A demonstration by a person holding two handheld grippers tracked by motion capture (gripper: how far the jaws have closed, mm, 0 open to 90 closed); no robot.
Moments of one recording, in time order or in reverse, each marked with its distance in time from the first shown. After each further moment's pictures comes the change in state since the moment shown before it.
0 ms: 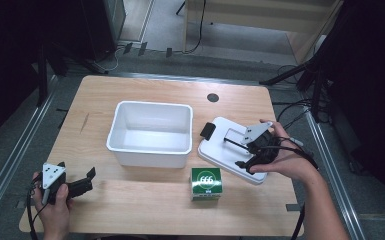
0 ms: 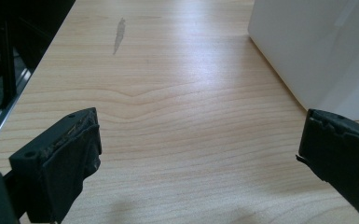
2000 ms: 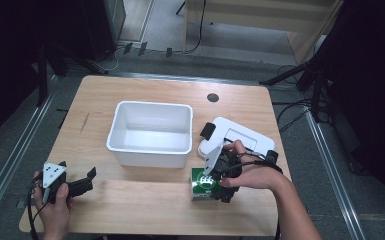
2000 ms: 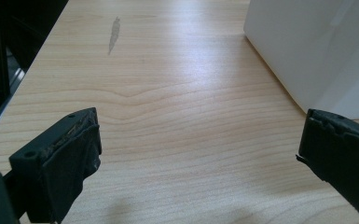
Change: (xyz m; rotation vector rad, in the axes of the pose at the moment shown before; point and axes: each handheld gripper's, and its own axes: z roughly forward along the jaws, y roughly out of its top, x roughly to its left) left arm 0.000 0.001 0.002 0.006 -0.018 -0.001; right arm 0.068 0.046 0.054 0.125 0.279 -0.238
